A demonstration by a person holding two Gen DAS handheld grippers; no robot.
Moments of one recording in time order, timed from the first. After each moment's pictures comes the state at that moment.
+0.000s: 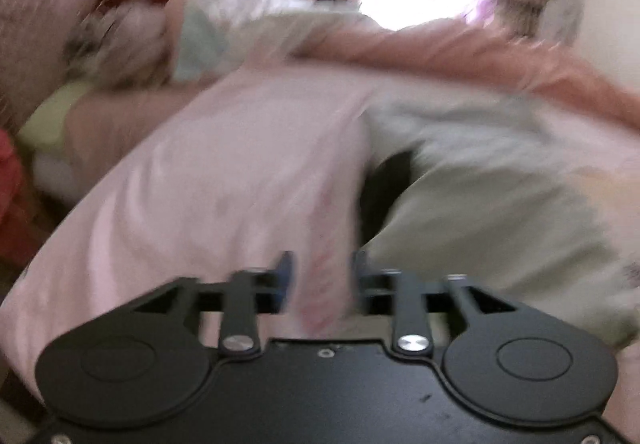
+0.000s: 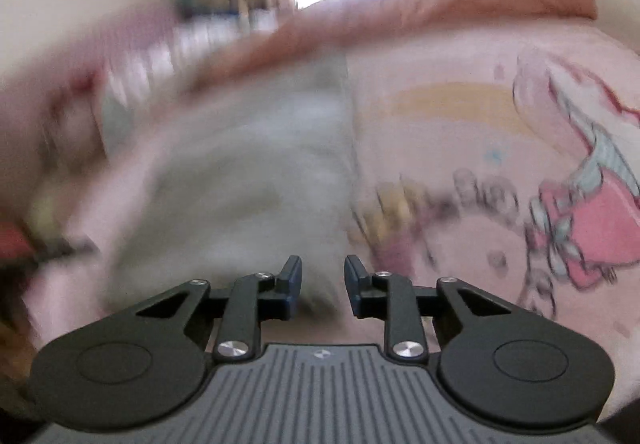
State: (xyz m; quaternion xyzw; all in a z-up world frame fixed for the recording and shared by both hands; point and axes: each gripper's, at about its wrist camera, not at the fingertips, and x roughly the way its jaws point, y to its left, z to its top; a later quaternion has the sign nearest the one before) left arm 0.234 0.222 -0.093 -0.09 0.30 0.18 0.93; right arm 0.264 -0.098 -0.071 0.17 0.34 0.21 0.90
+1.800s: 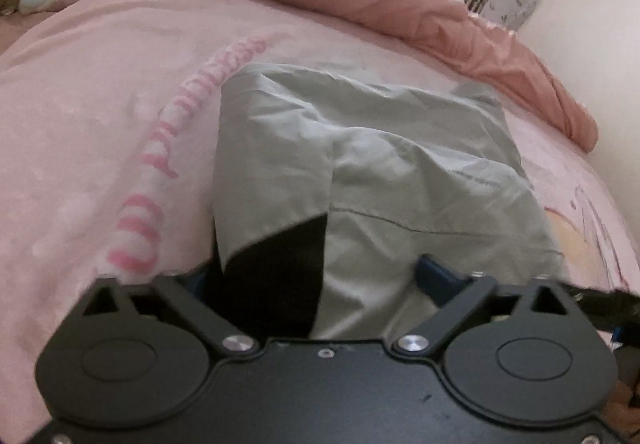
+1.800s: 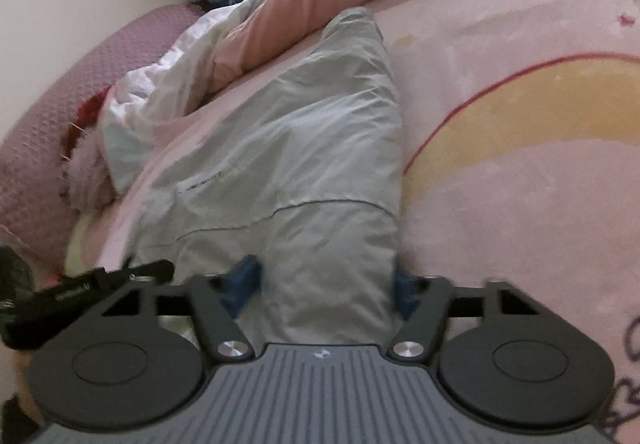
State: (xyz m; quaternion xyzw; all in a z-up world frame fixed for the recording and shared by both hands) left arm 0.418 0.270 -0.150 -0.22 0.37 0.04 0.90; right arm 0.469 -0.038 -0.142 0.22 0.42 0.29 0.83
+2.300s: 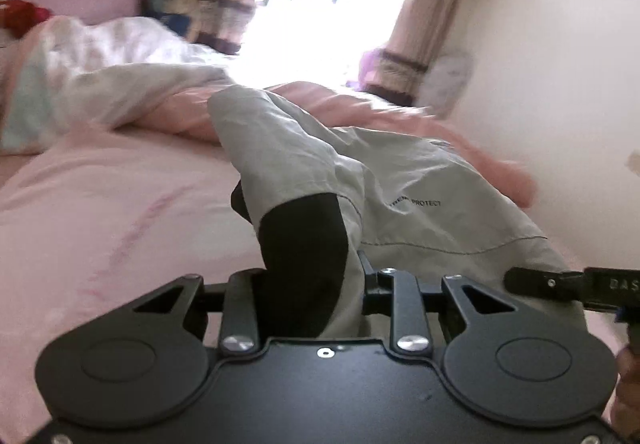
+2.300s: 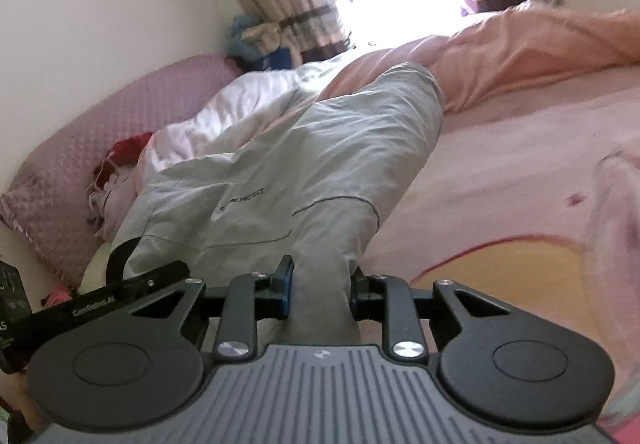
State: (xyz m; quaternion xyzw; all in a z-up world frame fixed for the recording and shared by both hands) left arm 0.380 0.149 -0.006 -0.17 0.22 -0.01 0.96; right arm 0.440 -0.140 0.006 0.19 0.31 0.30 0.88
